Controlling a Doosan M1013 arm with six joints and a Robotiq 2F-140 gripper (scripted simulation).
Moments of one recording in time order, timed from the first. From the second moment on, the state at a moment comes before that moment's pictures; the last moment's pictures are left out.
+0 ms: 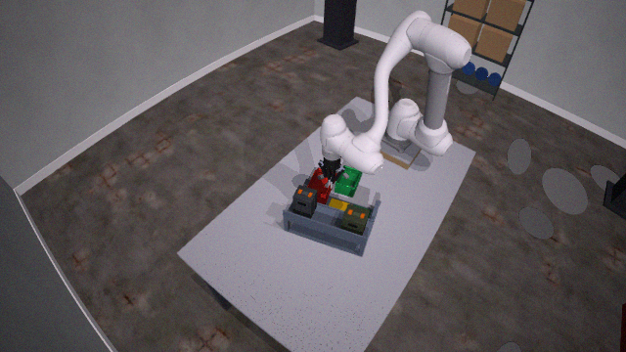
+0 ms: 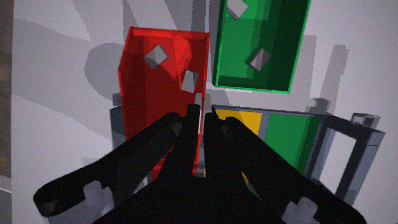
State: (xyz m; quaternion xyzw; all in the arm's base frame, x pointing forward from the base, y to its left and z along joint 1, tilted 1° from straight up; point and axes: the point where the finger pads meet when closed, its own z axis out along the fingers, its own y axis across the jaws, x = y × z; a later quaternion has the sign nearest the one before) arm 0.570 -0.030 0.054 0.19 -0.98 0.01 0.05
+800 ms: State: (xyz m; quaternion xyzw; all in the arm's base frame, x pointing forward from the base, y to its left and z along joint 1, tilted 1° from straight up) arm 0.586 -0.024 0.054 0.19 -0.98 0.01 0.05
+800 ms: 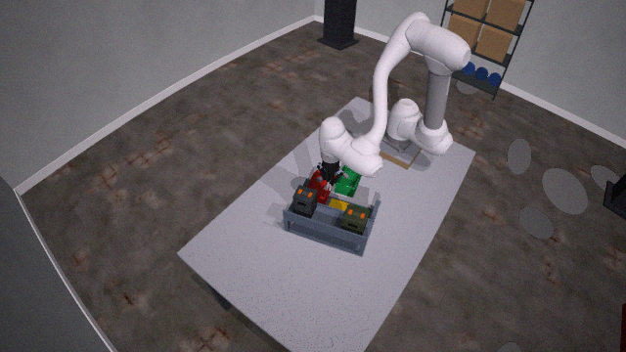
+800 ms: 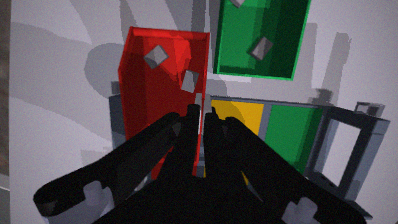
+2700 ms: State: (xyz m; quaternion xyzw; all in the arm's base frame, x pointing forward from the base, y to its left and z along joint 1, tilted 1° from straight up) arm 0.591 -0.022 0.053 0.19 -0.98 0.01 0.05
